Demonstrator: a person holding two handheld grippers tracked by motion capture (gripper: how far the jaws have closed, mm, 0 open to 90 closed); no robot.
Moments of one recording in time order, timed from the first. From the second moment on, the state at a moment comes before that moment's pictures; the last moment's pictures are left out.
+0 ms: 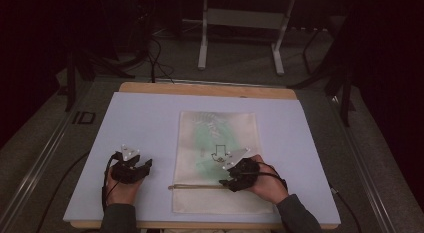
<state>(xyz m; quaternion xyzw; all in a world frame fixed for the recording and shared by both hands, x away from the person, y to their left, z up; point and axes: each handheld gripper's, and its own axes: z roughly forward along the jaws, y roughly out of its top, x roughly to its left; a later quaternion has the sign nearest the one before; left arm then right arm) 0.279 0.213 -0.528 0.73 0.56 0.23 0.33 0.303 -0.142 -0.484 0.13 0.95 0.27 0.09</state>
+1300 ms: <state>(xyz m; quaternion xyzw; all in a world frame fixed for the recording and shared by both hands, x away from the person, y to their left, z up) 0.279 0.214 -0.528 0.73 0.56 0.23 0.33 0.301 -0.053 -0.495 0.03 0.96 0.27 0.04</state>
